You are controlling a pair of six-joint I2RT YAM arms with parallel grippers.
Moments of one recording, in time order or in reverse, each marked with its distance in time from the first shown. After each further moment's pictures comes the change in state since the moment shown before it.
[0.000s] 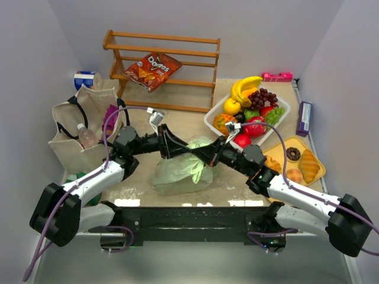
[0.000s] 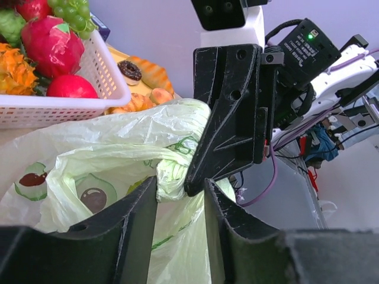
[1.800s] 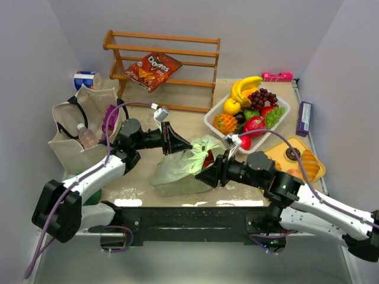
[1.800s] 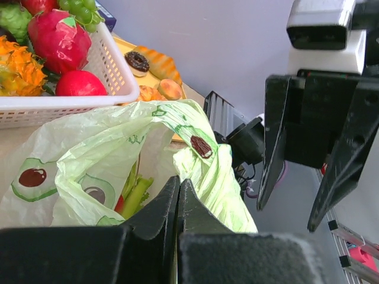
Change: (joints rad) left arm 0.006 0.038 0.099 -0.158 0.027 0.109; right arm 0.202 -0.288 0.205 -0.774 0.094 -0.087
